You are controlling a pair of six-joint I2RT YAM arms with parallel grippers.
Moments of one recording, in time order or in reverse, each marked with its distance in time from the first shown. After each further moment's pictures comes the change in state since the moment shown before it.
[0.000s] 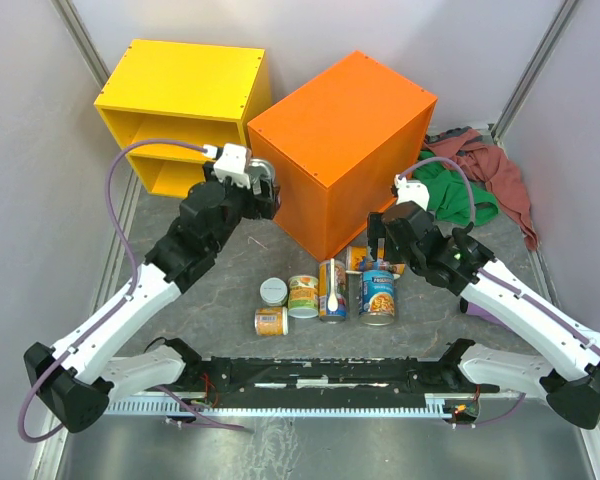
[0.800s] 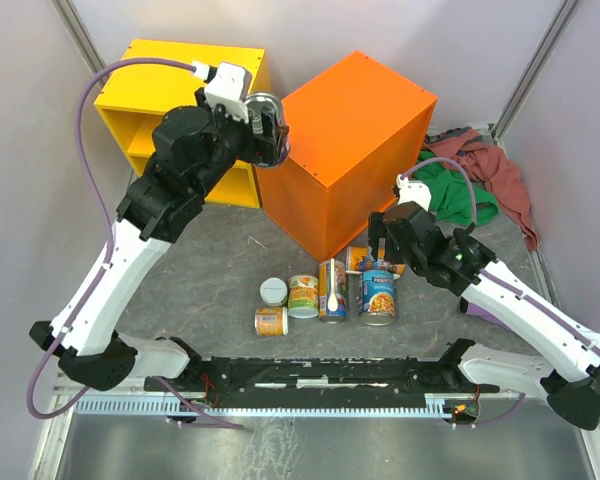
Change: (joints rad) left arm 0.000 0.262 0.746 -0.408 0.121 0.051; right arm 0.000 -0.006 0.000 -0.006 0.002 0.017
